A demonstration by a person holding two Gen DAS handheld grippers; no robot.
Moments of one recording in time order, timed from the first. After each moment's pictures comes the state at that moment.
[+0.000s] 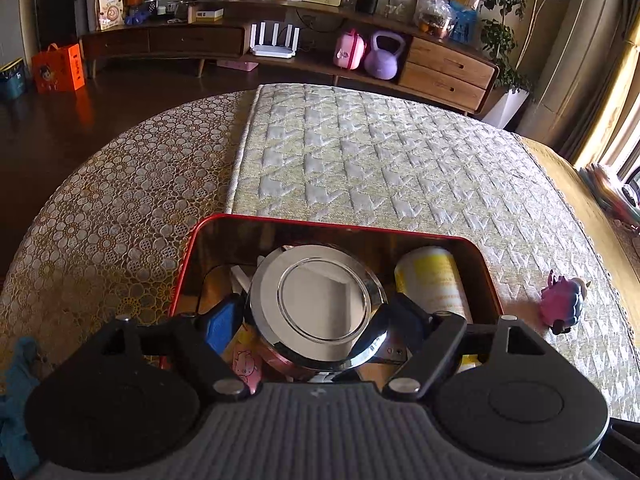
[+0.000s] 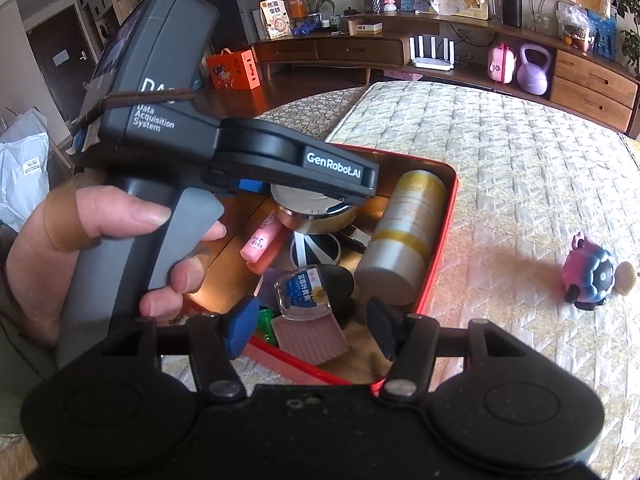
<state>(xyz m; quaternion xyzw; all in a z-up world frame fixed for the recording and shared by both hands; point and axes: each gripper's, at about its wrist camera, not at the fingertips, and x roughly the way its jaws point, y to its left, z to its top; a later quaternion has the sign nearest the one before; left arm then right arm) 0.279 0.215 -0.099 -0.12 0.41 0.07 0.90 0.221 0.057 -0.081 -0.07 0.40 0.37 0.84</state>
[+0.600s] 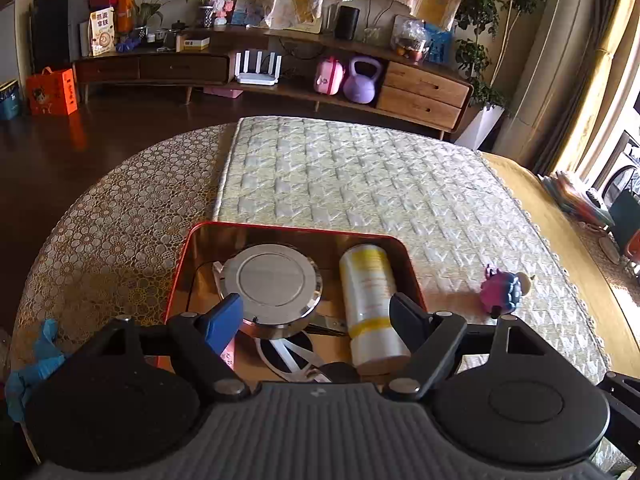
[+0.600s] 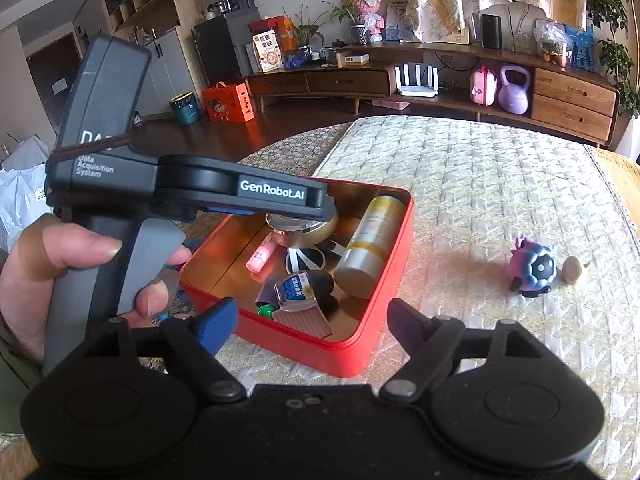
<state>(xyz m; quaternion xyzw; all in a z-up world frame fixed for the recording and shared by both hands) 0.226 0.182 -0.053 -0.11 0.37 0.05 0.92 0.196 0.006 -0.046 -0.04 0.37 0.36 0.86</state>
